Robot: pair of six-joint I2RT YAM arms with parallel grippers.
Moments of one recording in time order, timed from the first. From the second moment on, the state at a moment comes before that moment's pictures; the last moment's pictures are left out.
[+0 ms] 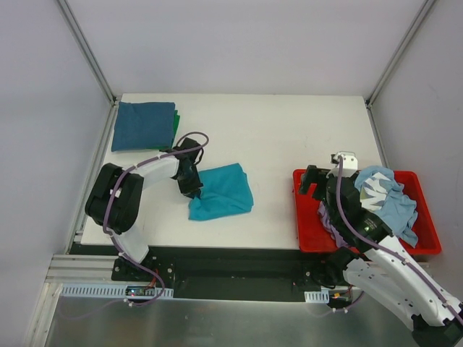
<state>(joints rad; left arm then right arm) -0.41 1.70 1.00 -0.67 0.06 -0.75 0.66 0.60 0.64 -0.45 0.57 0.36</state>
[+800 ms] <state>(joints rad) -0.42 1.89 1.52 -0.65 -0.64 -0.08 0.64 0.63 0.60 -0.41 0.62 0.31</state>
